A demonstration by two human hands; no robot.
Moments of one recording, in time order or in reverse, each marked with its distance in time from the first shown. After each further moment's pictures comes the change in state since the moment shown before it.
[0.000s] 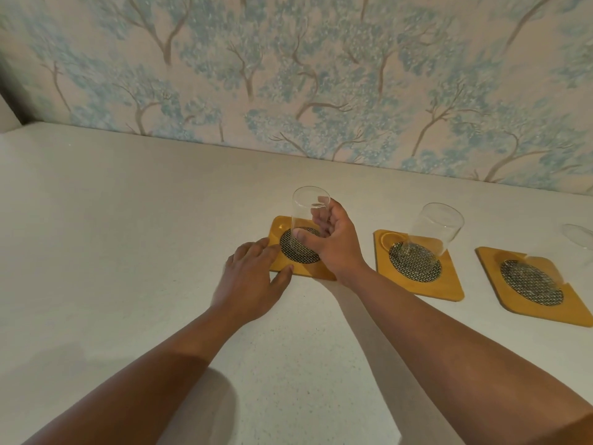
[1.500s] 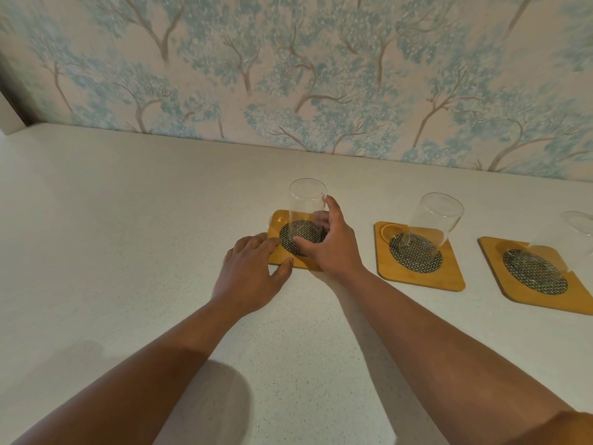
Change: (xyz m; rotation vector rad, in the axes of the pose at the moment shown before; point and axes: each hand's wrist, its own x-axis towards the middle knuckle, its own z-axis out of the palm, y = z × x) left_hand 0.002 0.003 0.002 0.046 -0.021 -0.062; right_hand -0.012 0.008 0.002 -0.403 0.082 -0.076
